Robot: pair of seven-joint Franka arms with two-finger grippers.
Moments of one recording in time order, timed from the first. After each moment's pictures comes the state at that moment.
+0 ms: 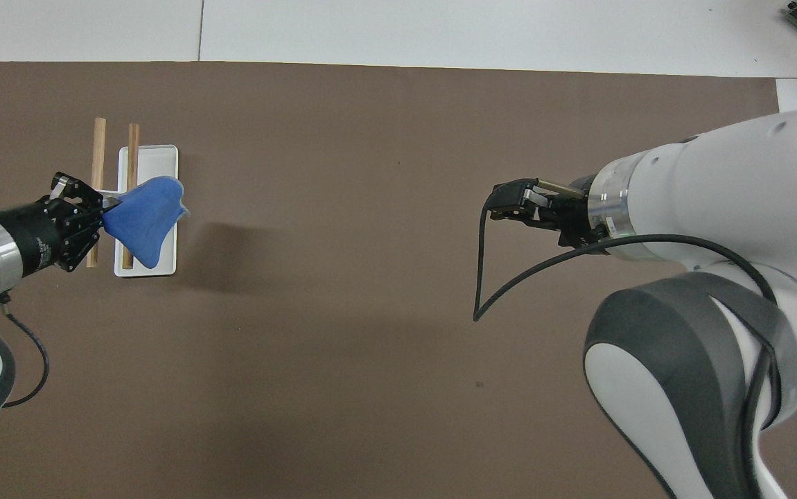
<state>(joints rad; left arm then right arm) 0.33 -0.23 -0.36 -2.27 -0.53 2.53 -0.79 -0.08 -0.01 0.39 -1.72 0.18 1.90 0.59</state>
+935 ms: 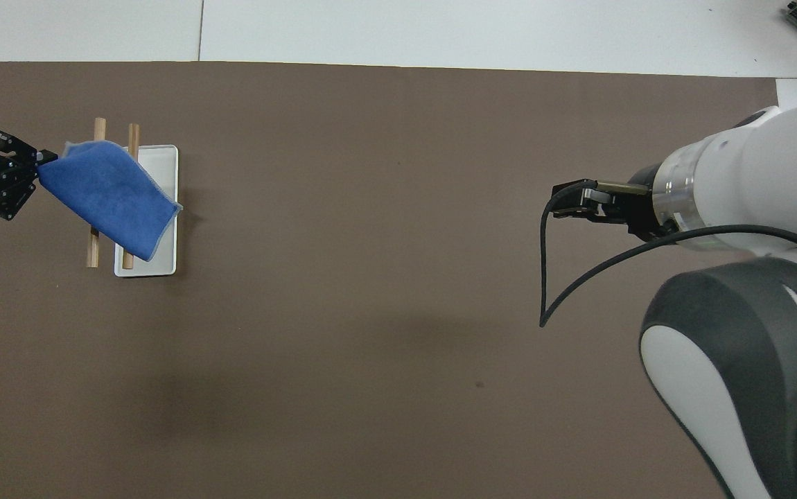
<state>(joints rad) 0.45 0.03 -0.38 -2.11 -0.54 2.73 -0.57 -0.12 -0.01 0.35 -1.67 0.06 1.80 0.41</state>
